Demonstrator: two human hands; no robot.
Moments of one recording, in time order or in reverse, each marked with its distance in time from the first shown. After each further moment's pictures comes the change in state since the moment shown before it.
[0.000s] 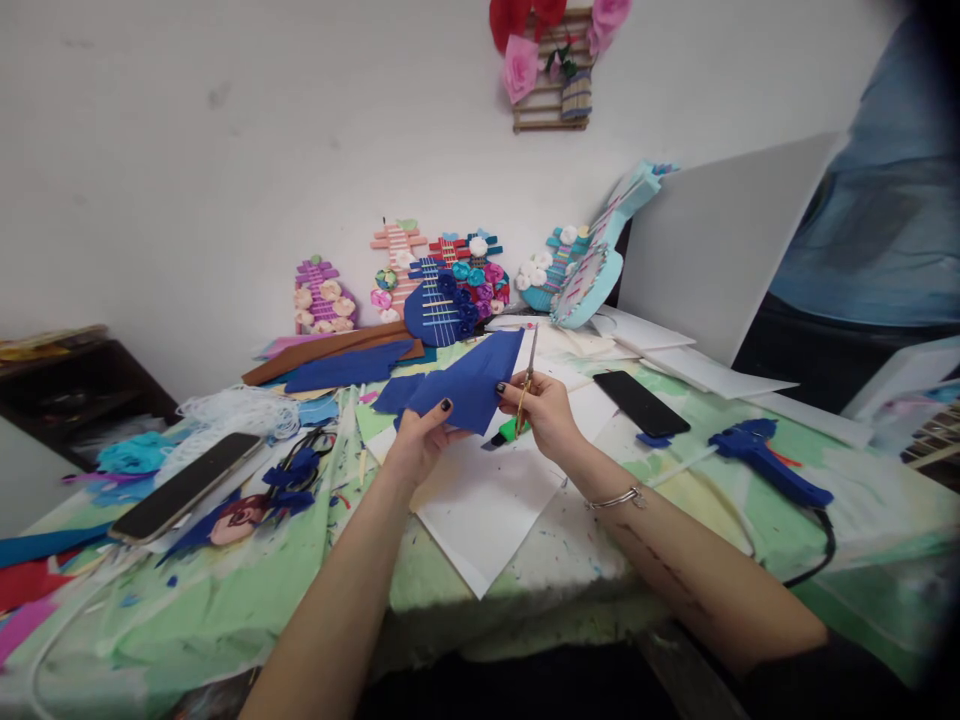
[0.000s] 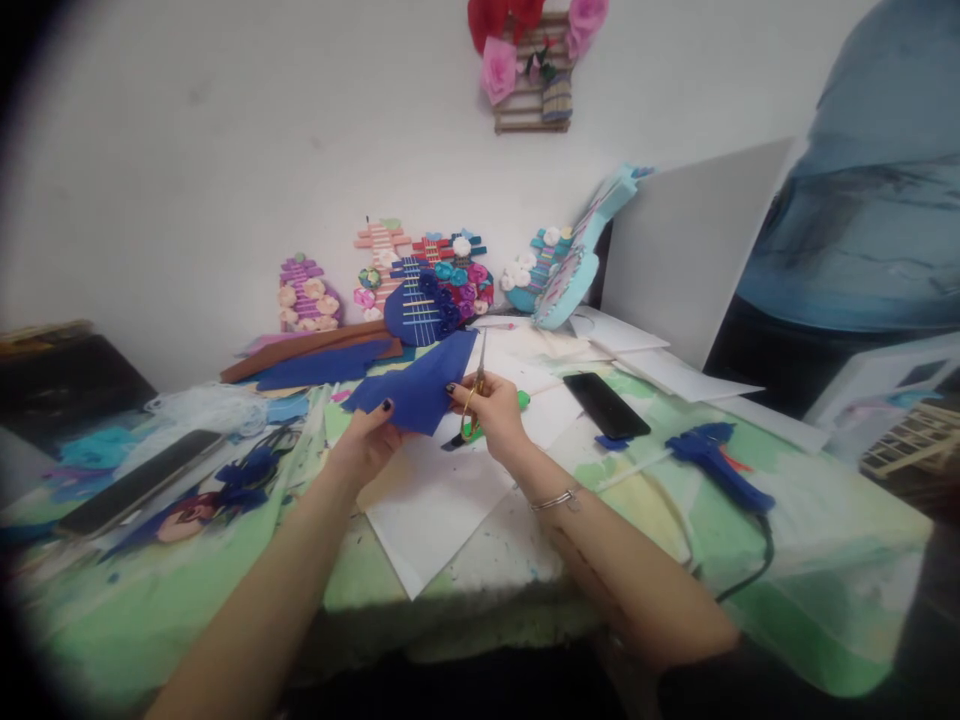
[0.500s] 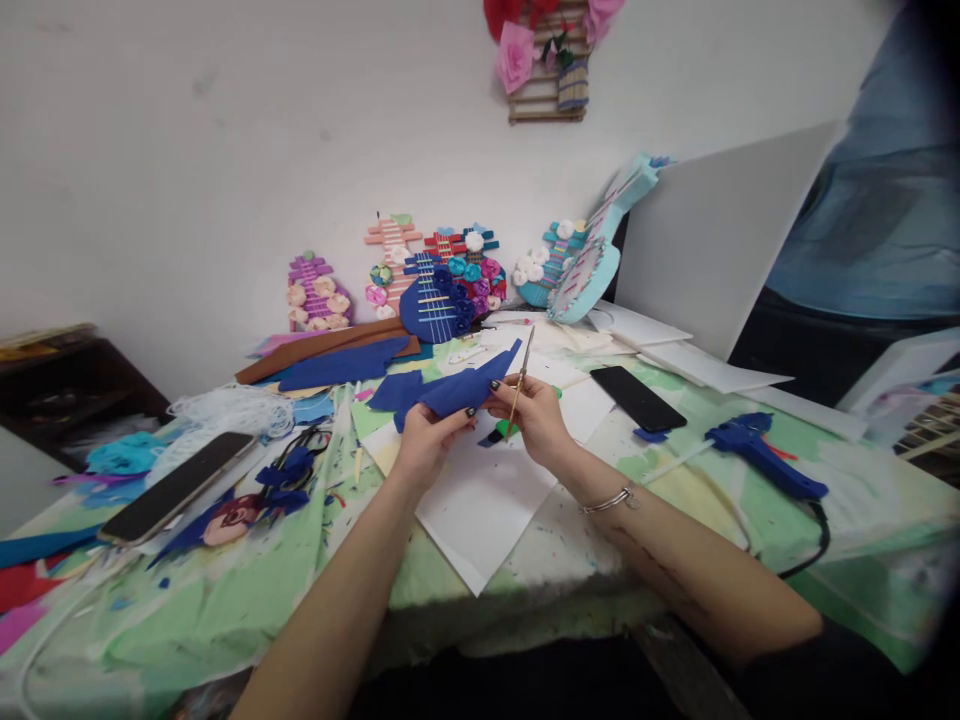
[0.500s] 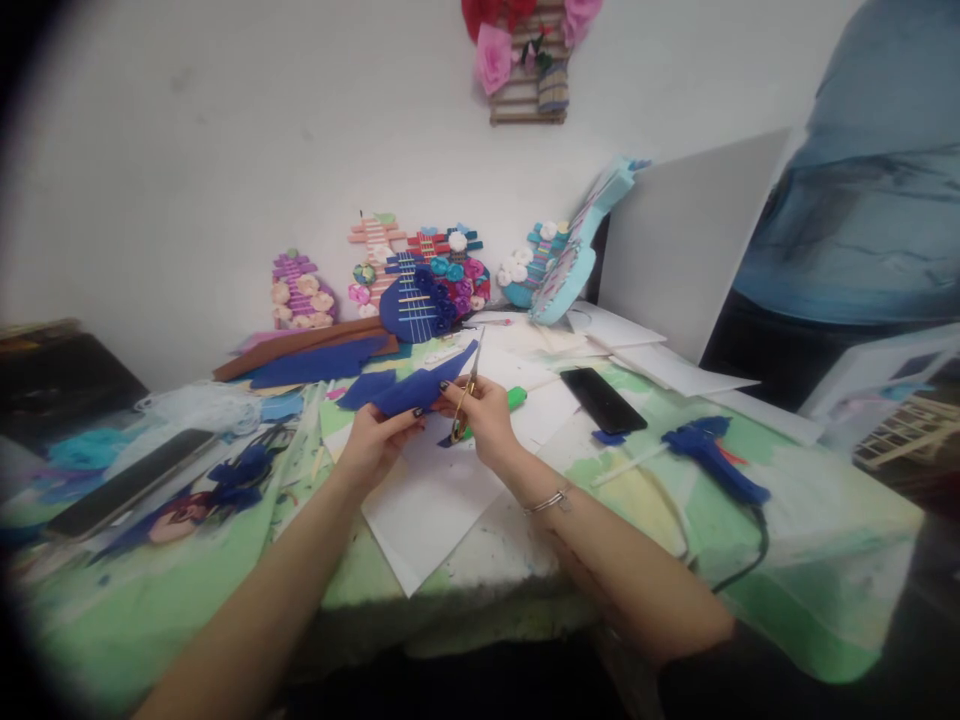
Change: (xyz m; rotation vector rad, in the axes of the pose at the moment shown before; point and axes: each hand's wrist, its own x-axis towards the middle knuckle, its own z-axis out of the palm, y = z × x) left_hand -0.004 -0.014 0.014 0.076 0.040 0.025; right_hand -0.012 0.005 0.009 0.052 -0.006 0.066
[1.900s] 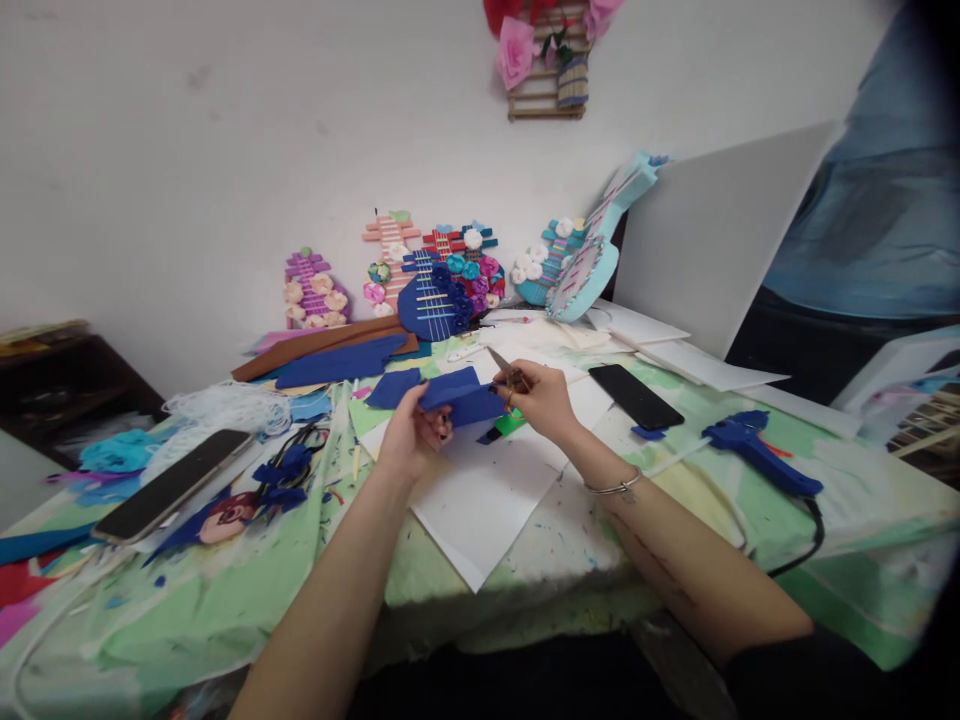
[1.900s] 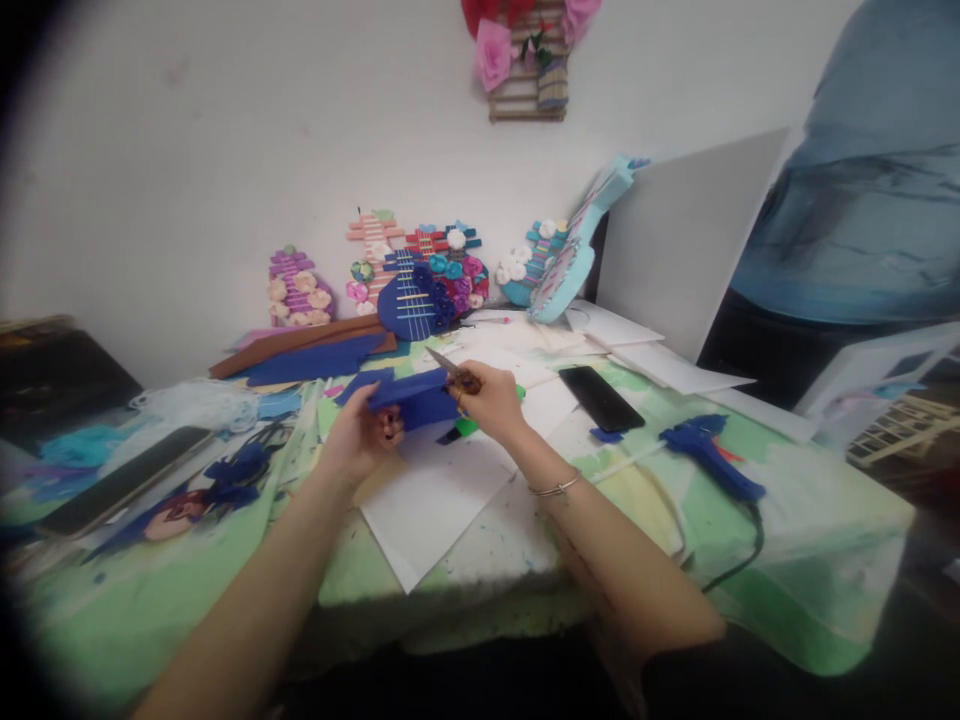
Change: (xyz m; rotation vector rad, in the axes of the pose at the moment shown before) left_hand 0.009 0.014 -0.014 0.068 0.180 -0.088; right_hand 0.024 -0.004 -0.028 -0.633 -0.128 -0.462
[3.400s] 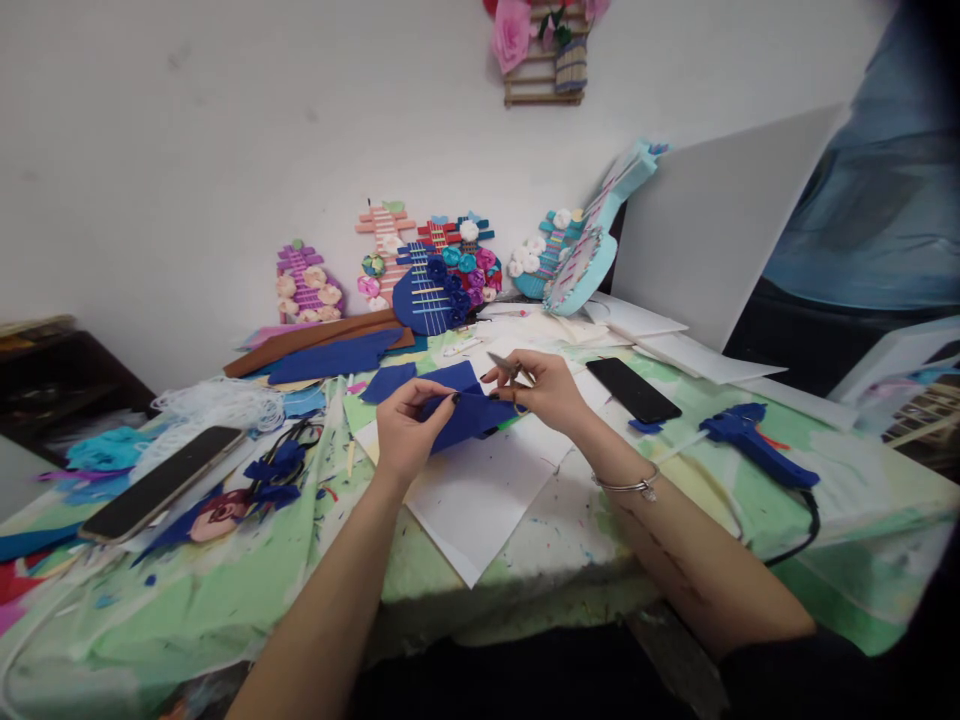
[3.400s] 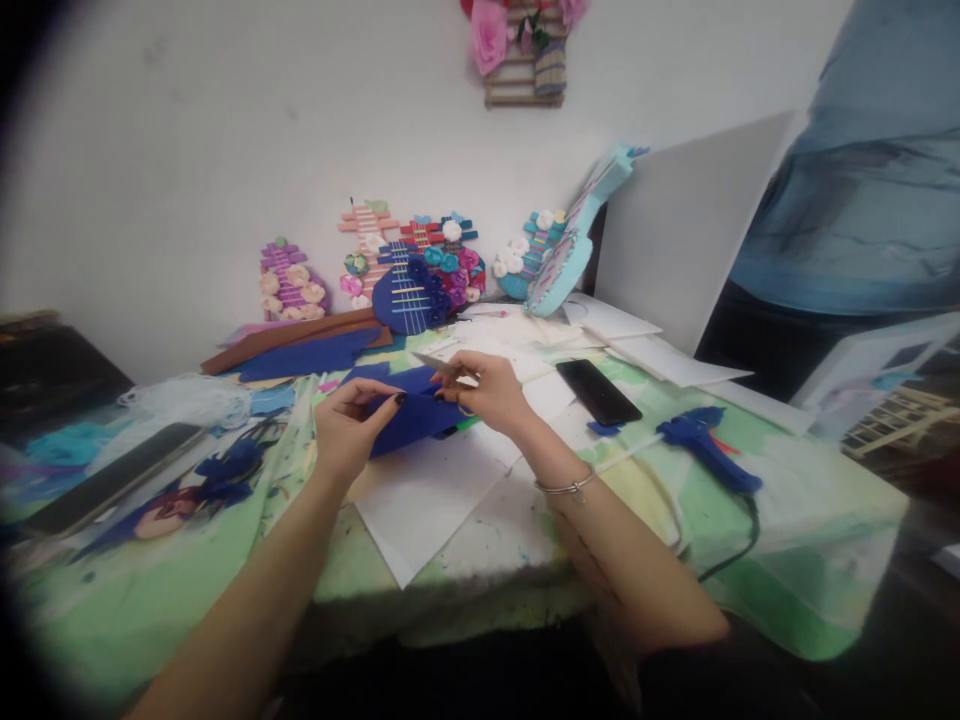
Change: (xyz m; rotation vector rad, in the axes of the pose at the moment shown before) left_hand -0.012 -0.007 0.000 0.440 -0.077 0.661; right_hand 0.000 -0.031 -0.017 0.054 -0.199 -0.086
